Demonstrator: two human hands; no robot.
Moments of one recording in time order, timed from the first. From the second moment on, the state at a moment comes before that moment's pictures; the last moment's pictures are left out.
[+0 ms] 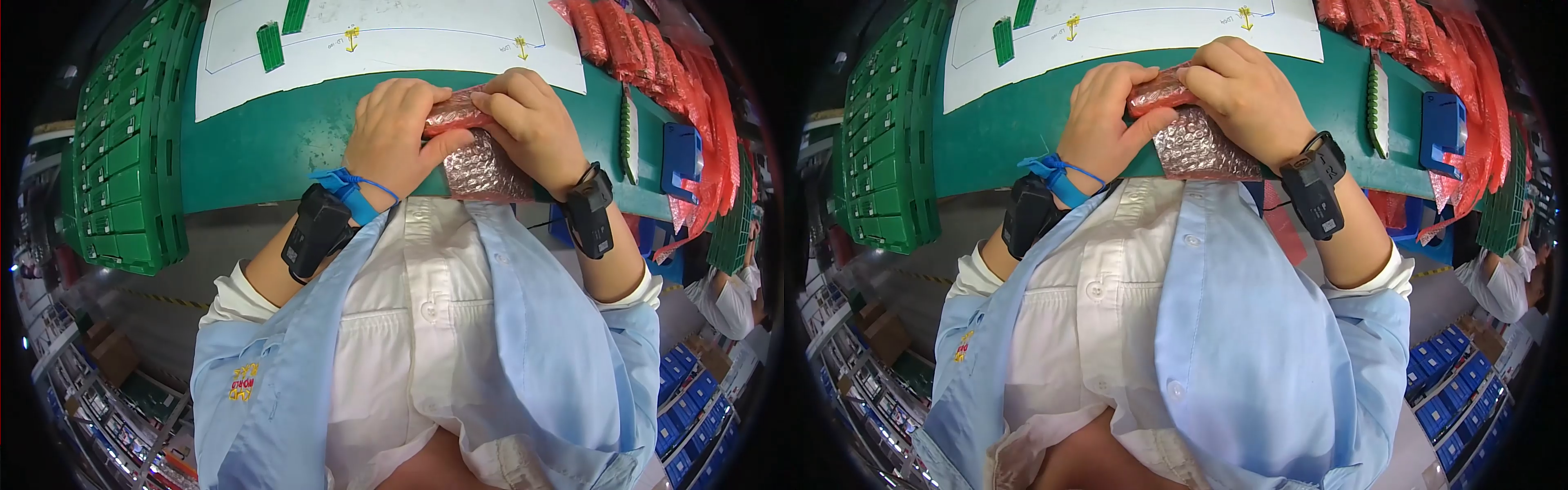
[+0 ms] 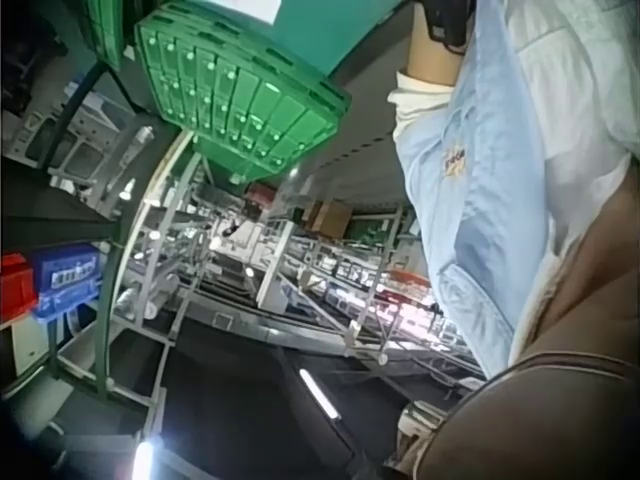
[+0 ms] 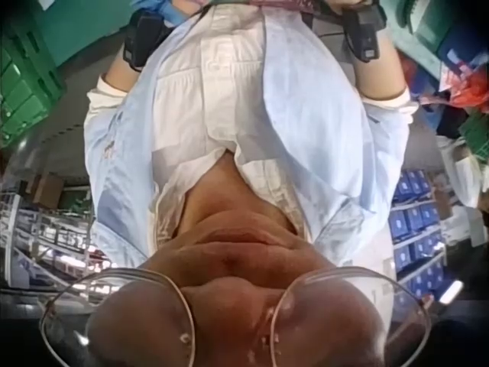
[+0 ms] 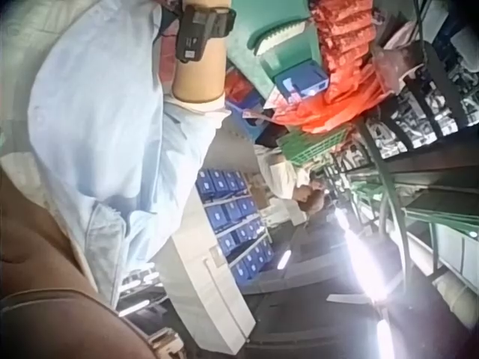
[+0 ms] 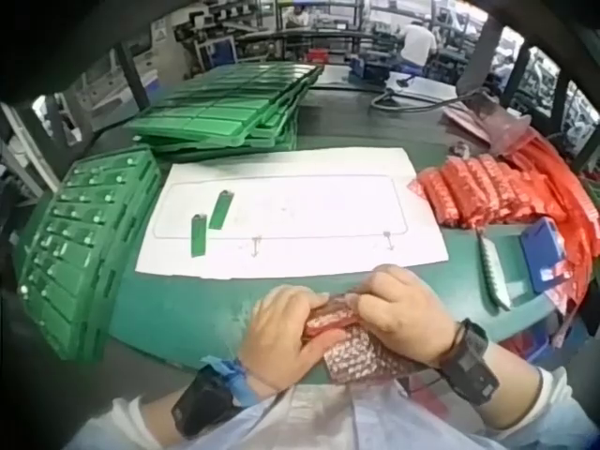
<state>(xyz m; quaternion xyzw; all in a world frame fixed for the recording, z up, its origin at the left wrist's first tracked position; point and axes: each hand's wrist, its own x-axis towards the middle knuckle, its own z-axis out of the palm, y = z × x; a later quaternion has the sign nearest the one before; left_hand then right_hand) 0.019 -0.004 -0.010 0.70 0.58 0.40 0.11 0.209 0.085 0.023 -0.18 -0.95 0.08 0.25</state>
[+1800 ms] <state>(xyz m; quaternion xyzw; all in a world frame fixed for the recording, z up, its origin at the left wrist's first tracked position) -0.005 0.005 0.031 0.75 0.51 0.40 0.08 0.223 0.060 0.035 -0.35 -0.78 0.44 0.29</state>
